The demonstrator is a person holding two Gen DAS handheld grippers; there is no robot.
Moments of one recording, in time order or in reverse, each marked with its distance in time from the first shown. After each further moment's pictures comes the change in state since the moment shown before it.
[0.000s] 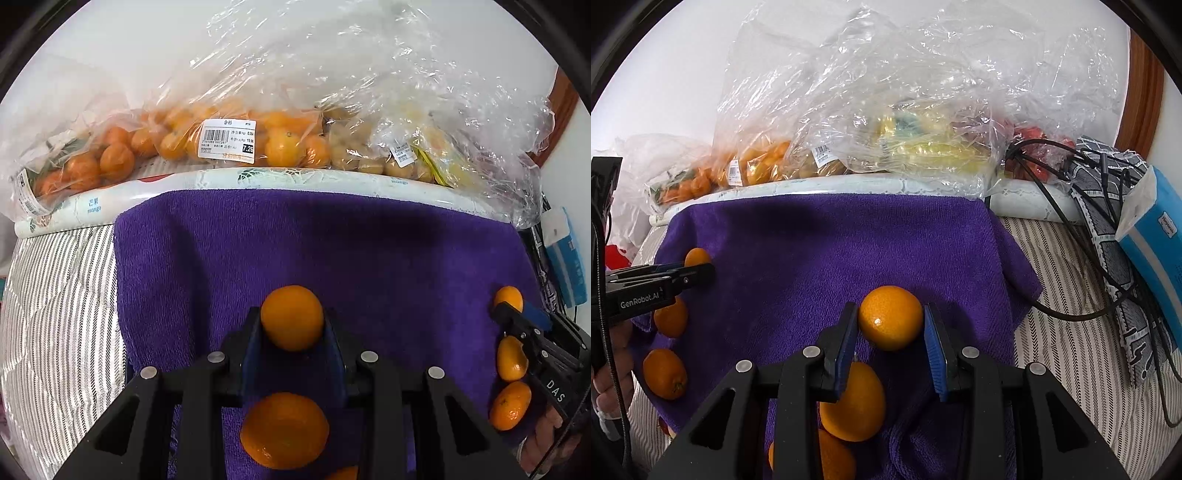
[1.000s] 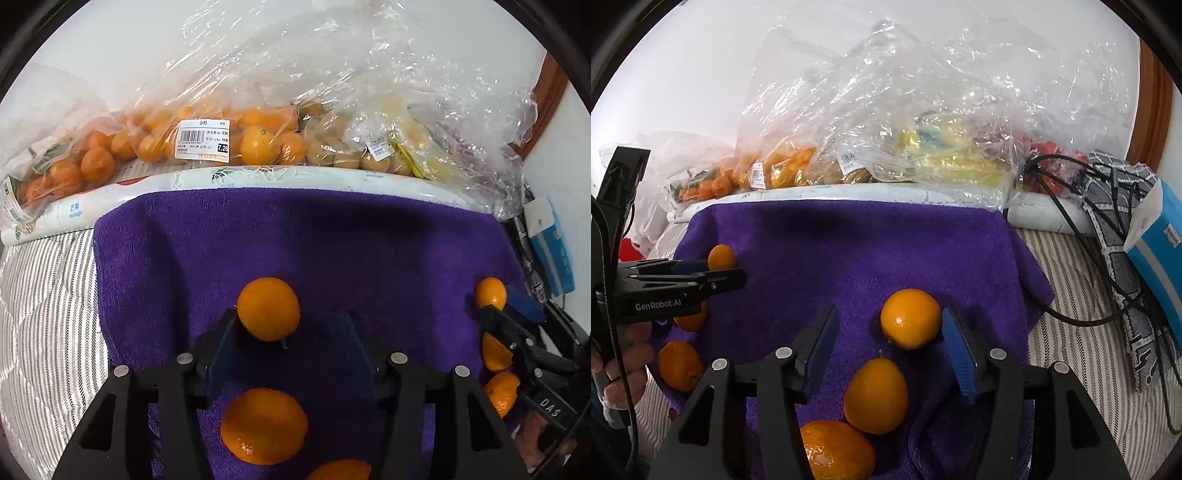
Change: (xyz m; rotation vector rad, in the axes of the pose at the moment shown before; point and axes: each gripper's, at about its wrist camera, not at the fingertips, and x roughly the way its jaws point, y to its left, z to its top) left arm -0.003 -0.005 0.002 0.029 0.015 -0.075; right arm -0.010 0.014 -0.005 -0.045 -0.049 0.036
